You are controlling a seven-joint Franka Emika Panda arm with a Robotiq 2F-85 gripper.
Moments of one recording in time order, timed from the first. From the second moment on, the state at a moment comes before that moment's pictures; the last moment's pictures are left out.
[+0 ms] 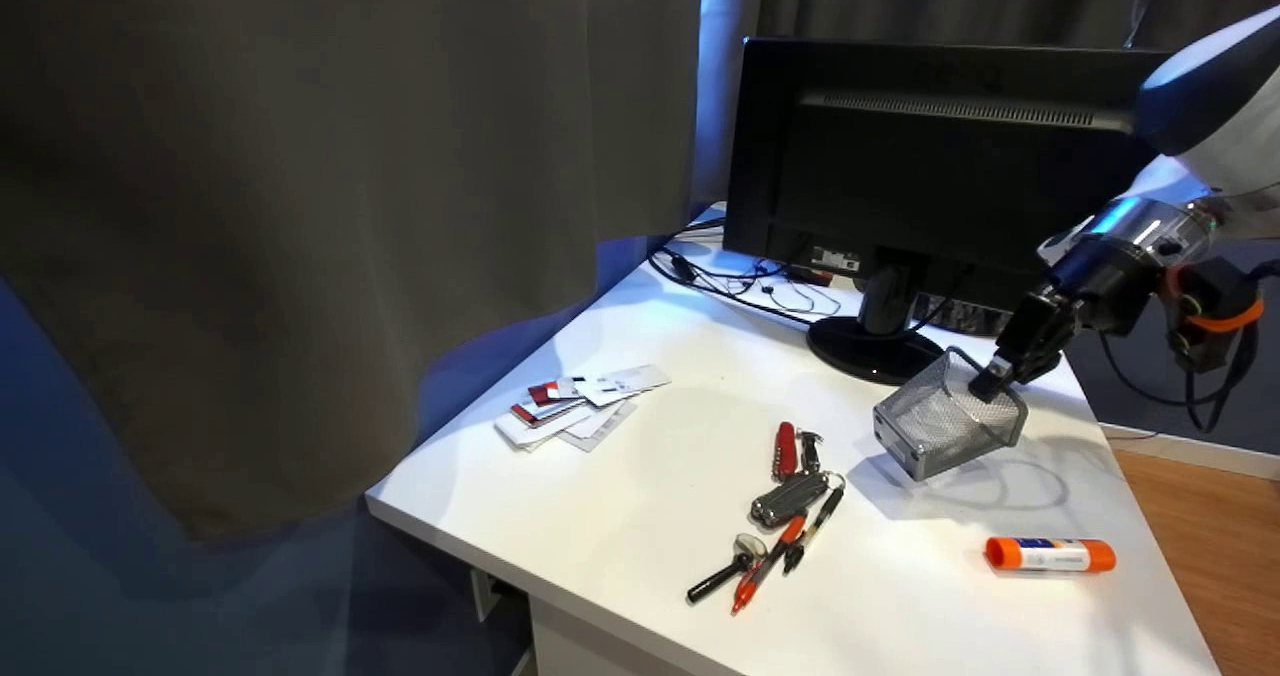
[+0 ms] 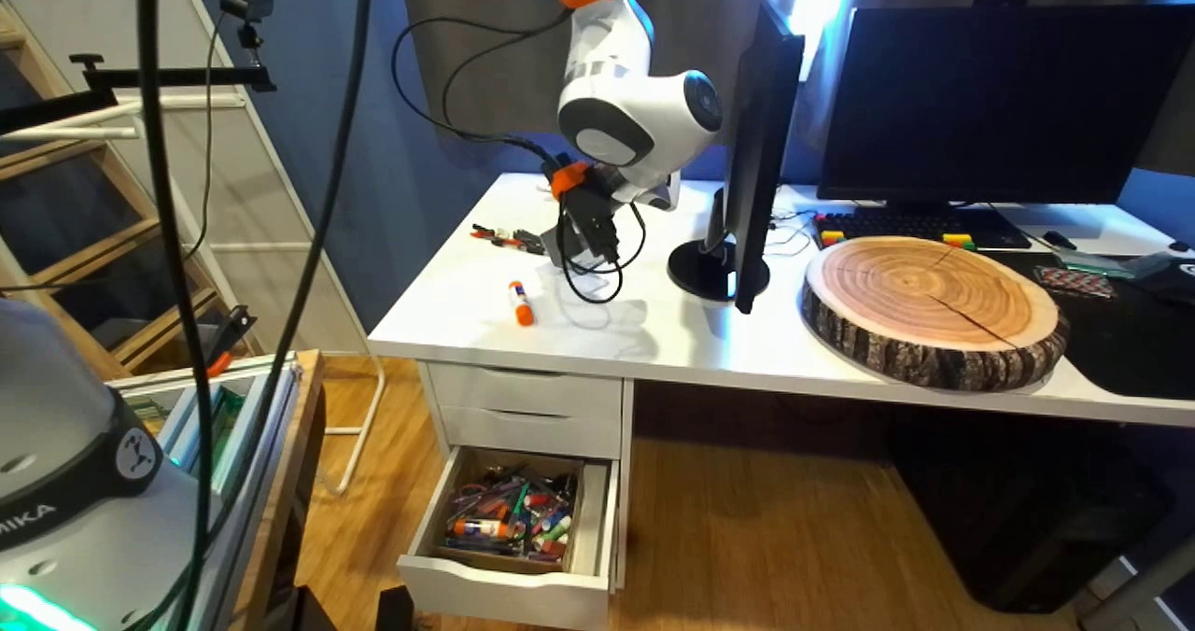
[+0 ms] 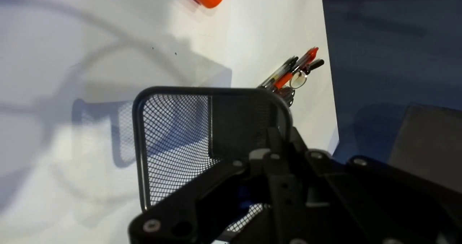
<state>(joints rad) 0.16 0.67 0.36 -1.87 0.87 2.32 -0.77</state>
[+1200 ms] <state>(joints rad) 0.45 0.57 0.22 -1.87 -0.04 2.46 0.01</state>
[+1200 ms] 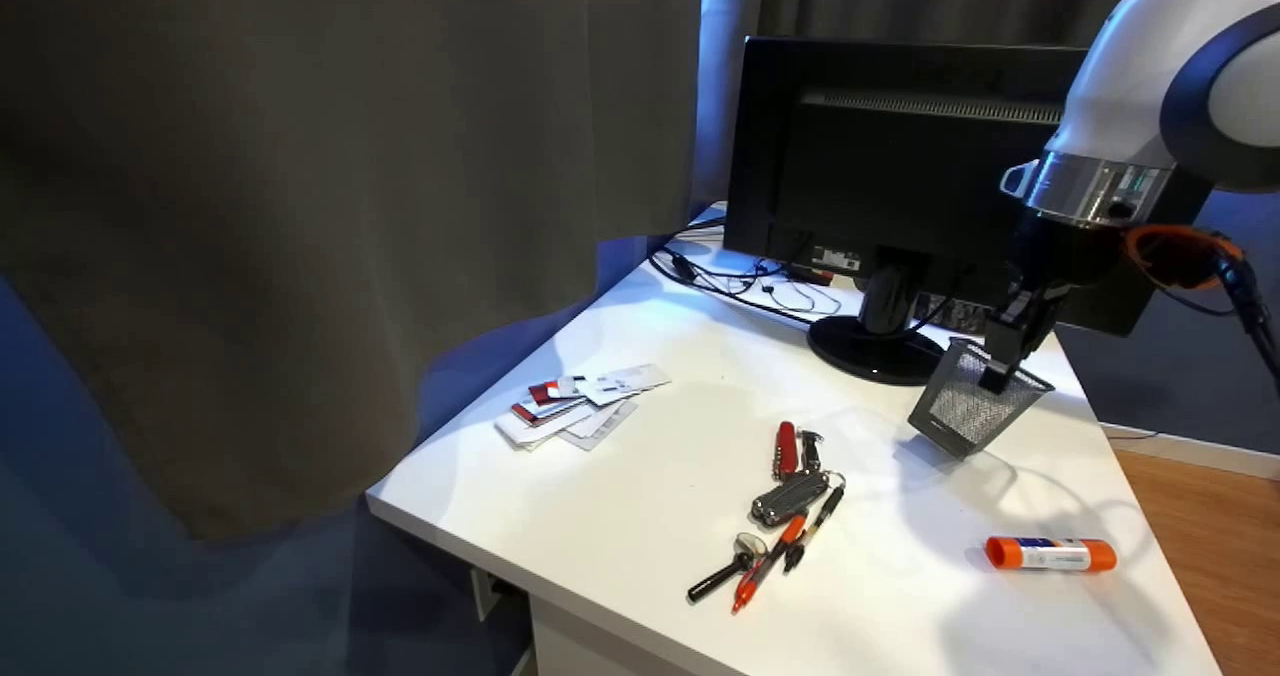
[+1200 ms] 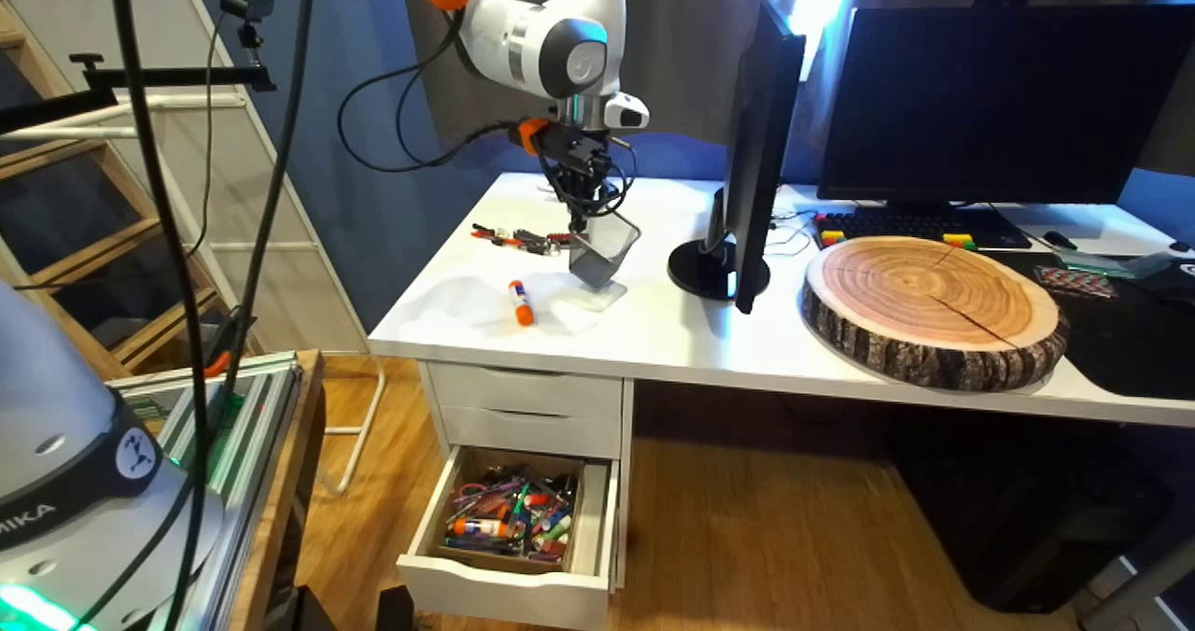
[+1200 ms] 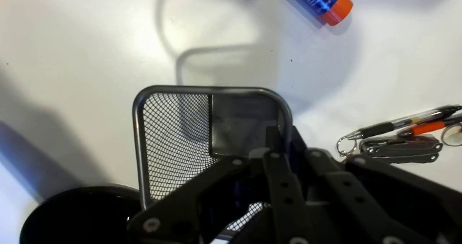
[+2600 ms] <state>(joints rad) 0.41 0.51 0.21 -1.88 0.08 2.31 0.32</state>
